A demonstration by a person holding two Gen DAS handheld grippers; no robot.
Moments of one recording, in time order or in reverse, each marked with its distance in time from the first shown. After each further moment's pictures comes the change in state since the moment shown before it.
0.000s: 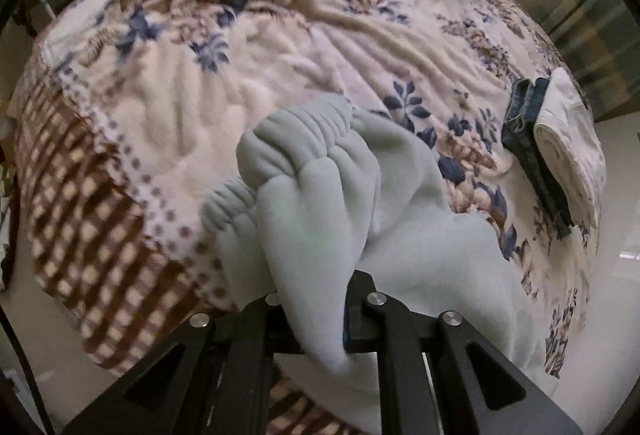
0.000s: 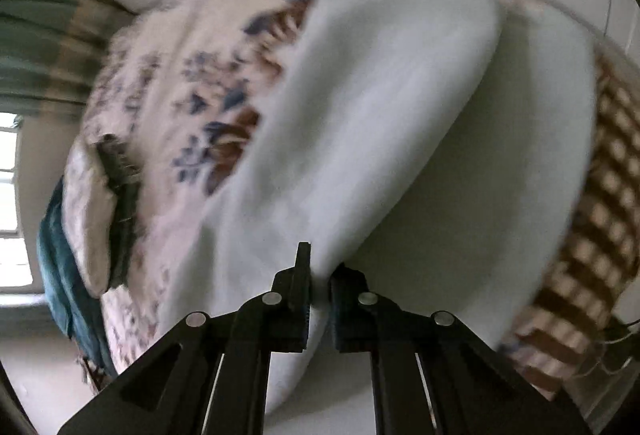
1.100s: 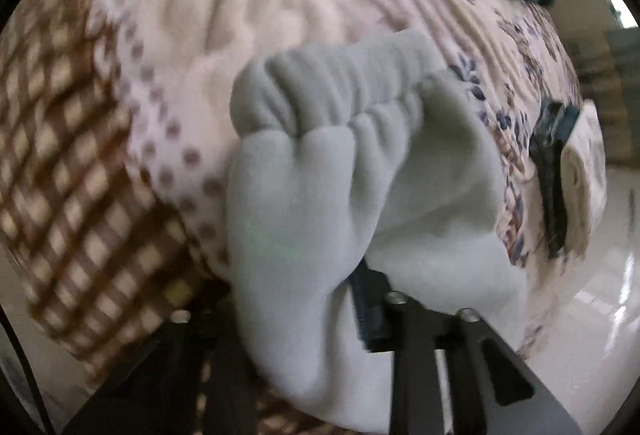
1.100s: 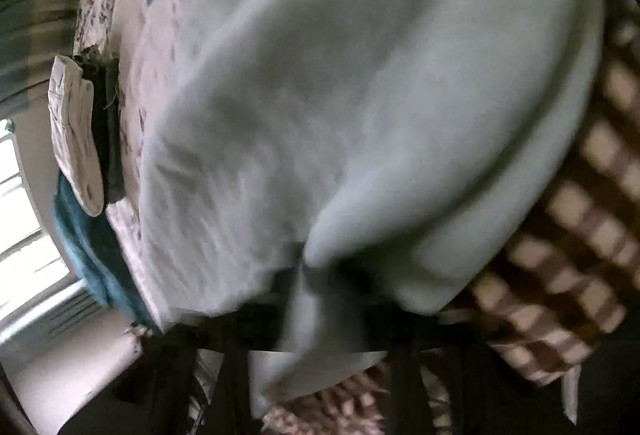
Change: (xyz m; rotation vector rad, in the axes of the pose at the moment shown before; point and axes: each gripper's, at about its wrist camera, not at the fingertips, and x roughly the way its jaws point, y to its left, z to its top) left arm 0.064 0.054 -0.016 -0.185 0.138 -0.097; right arm 0.071 -0.015 -0.186 0.167 0.315 0.056
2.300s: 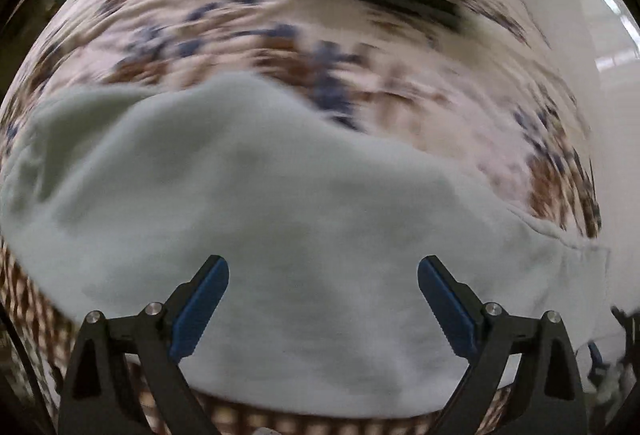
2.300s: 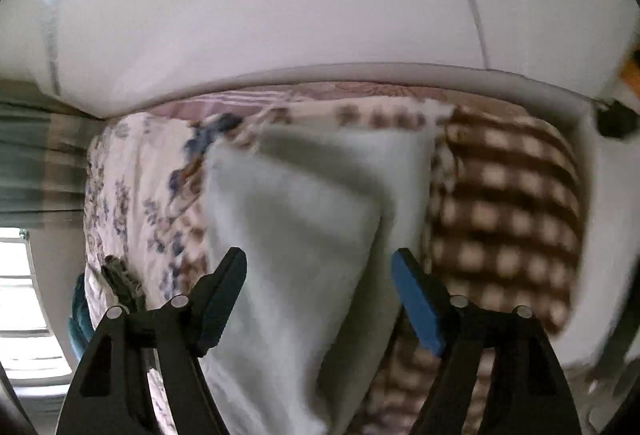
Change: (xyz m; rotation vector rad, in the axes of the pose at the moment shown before) left arm 0.046 -0.252 -0.225 0.765 -0.011 0.121; right arm -0.226 -0.117 0.229 0.107 -0.411 -0.003
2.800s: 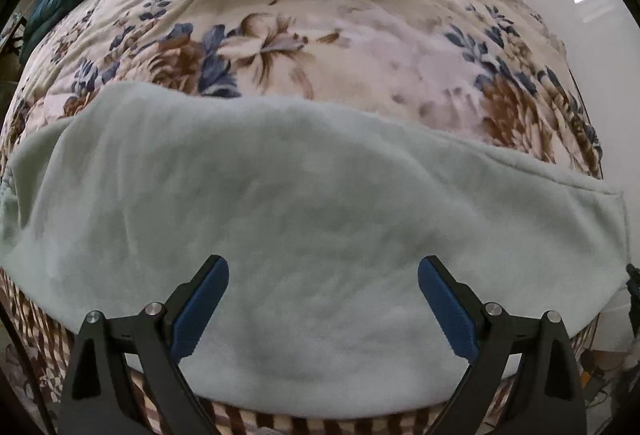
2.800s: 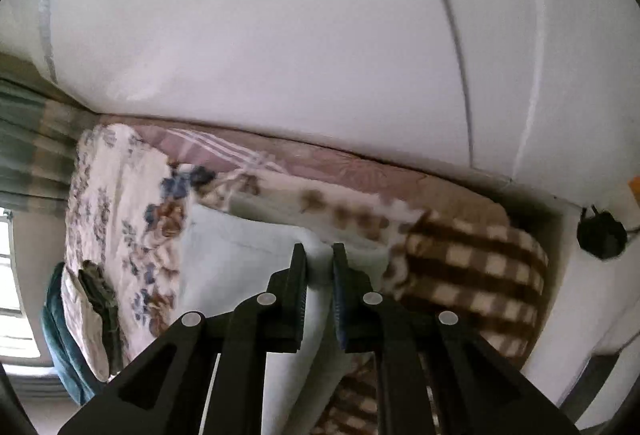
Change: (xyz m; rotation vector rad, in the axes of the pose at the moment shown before) left arm 0.020 -0.092 -0.034 0.169 0.051 0.057; right arm -0.005 -0.018 0.058 -0.115 -0.077 -0.065
